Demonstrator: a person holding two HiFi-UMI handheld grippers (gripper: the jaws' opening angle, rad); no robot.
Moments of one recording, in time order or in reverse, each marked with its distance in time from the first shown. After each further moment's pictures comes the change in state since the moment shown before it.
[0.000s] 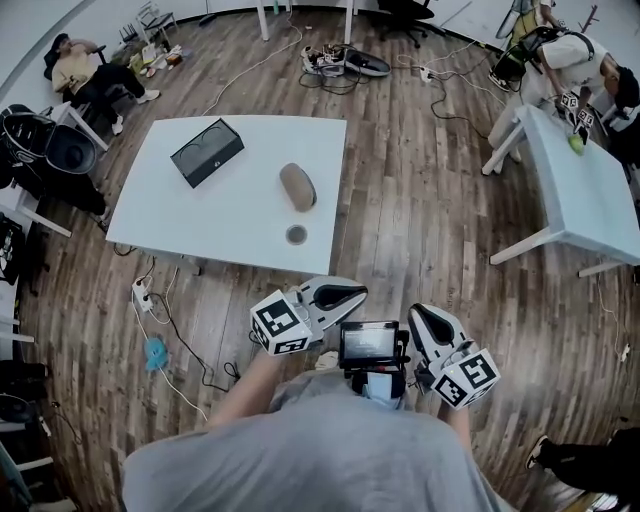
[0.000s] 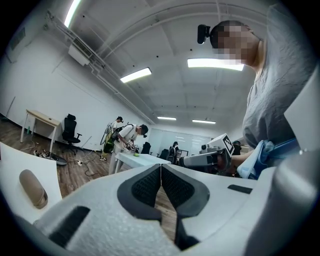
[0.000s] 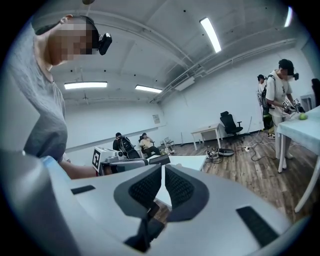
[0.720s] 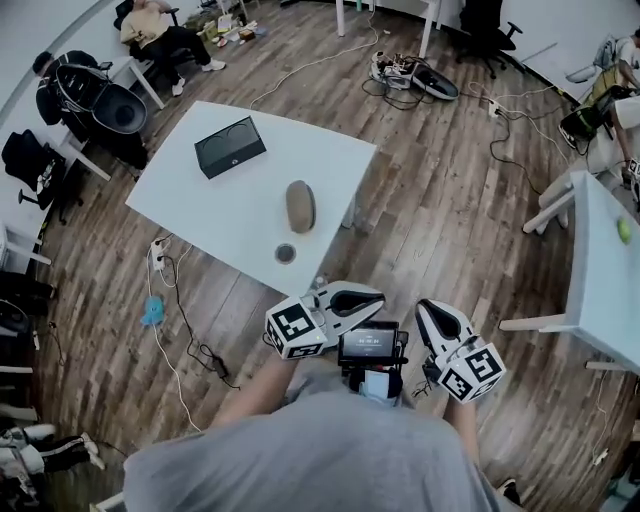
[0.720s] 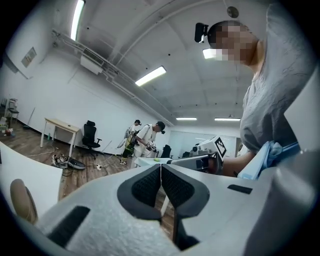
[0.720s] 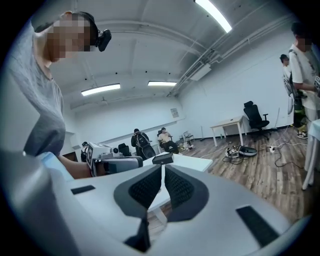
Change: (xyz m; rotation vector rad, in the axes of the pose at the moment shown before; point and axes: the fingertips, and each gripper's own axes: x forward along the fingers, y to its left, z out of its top) left arm 0.159 0.109 0.026 -0.005 -0.019 0.249; right arm 0.079 -0.199 0.058 -0.038 0.085 0.294
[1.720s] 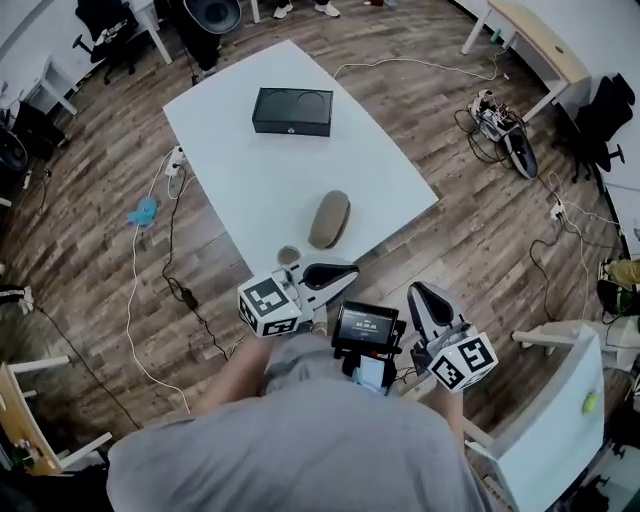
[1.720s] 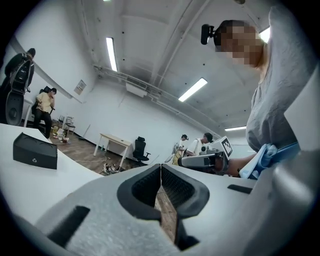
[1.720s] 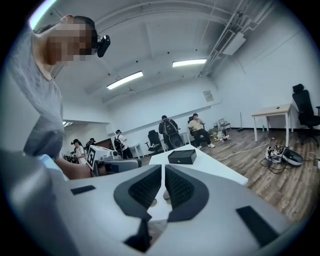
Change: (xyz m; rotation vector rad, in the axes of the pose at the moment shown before) left arm -0.072 0.208 0.027 -0.087 -0.189 0.562; right arm 0.220 -0.066 0.061 -0.120 0.189 0.434
